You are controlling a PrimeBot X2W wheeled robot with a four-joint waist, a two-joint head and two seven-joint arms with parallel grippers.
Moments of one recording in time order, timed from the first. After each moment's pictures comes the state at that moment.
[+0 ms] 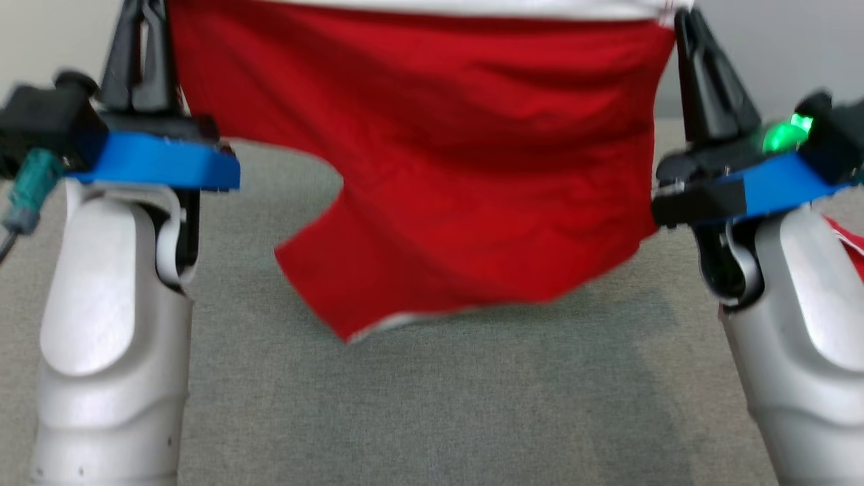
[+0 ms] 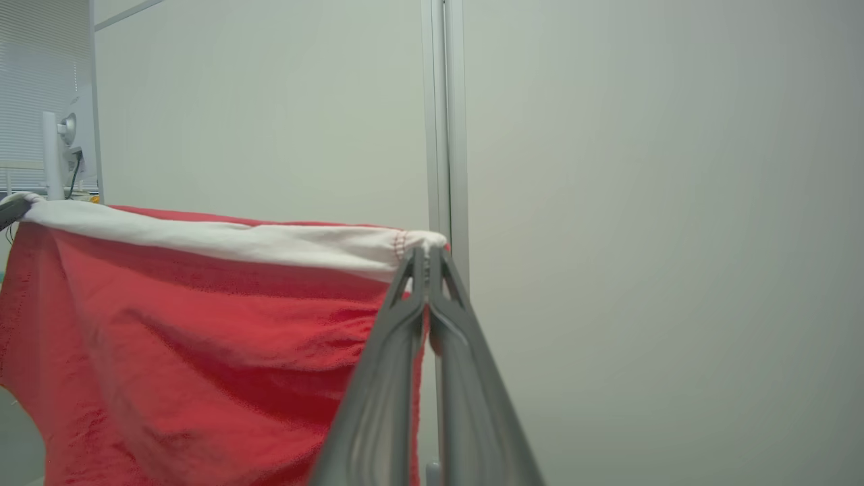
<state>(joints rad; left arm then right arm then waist) -0.70 0.13 -0.04 0.33 -0.14 -0.10 -0.26 -0.67 -0.17 0.16 0.27 0.33 0.13 -0.26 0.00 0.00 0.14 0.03</state>
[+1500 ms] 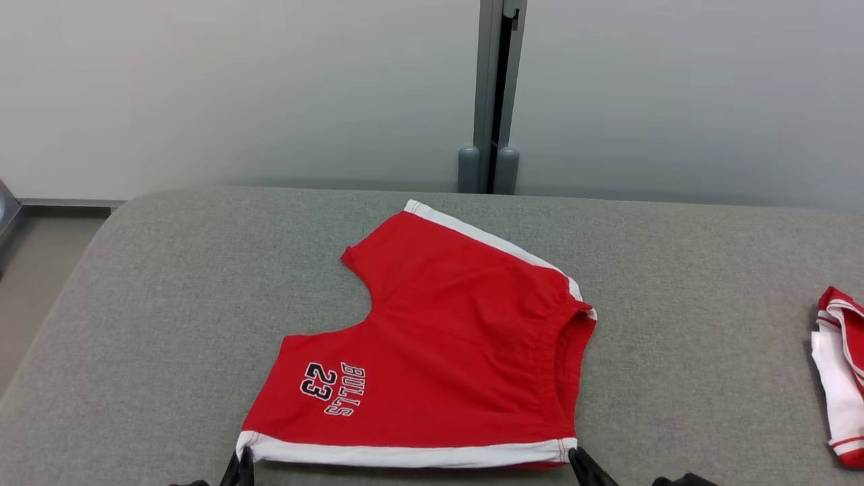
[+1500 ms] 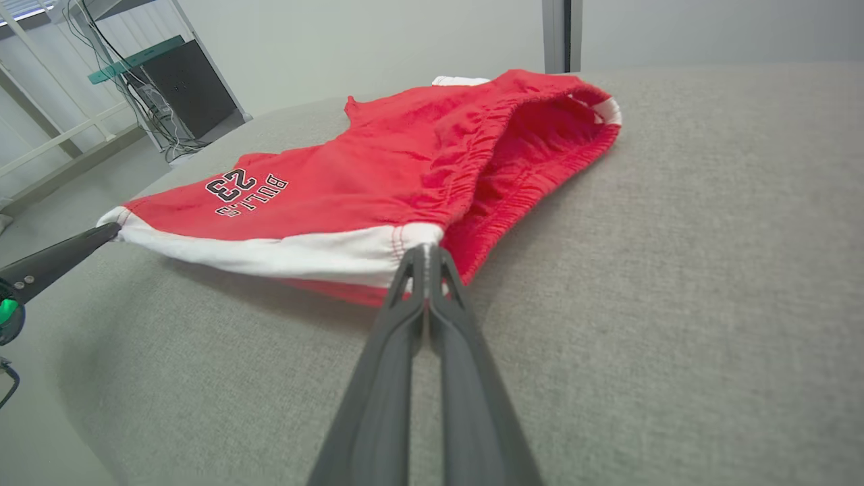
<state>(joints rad) 0.03 0.05 -0.01 0.59 -0.19 -0.10 -0.26 0.07 -0.12 0.35 0.34 0.34 0.13 -0.26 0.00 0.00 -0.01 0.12</state>
